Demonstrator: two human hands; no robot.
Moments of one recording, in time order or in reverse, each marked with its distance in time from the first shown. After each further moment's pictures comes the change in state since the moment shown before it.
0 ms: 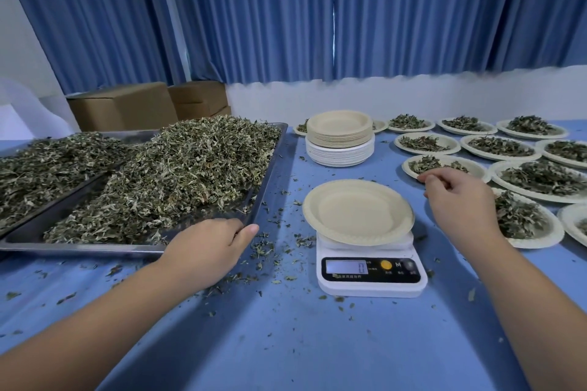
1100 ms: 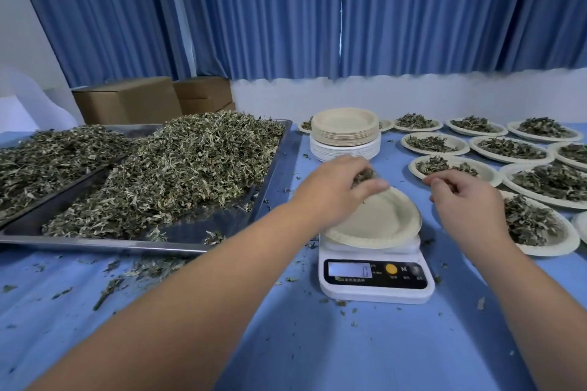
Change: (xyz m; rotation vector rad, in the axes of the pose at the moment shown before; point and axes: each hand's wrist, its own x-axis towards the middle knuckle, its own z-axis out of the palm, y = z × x) left_hand 0.079 0.136 -0.010 -0.513 0.139 0.357; right_hand 0.000 0.004 0.003 0.003 -0.017 0.001
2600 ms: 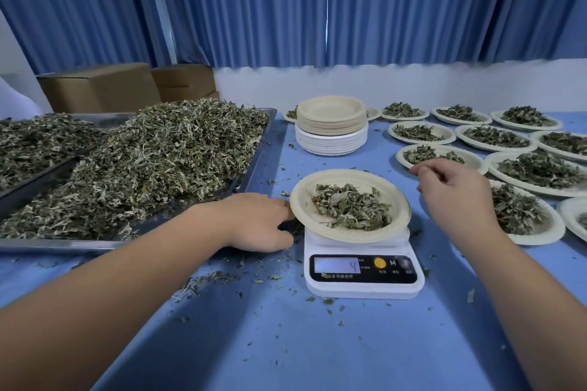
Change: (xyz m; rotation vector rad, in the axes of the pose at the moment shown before) left_hand -0.034 -0.072 -0.029 0.627 -0.661 -0.037; right_hand 0.005 0.000 0.004 -0.012 -0.022 -0.013
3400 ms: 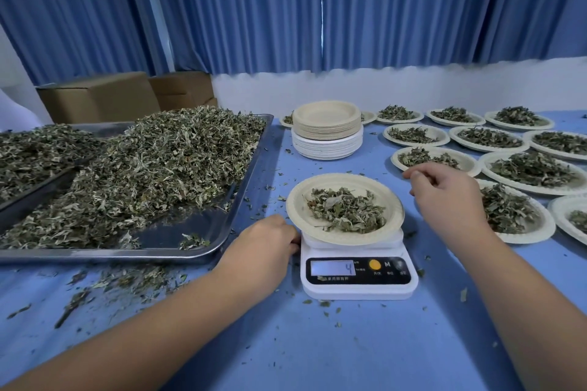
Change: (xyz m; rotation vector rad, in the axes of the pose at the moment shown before) left_hand -0.020 0.046 0.036 -0.244 0.404 -0.162; right_hand -0.001 0.002 -0.001 0.021 -0.002 0.027
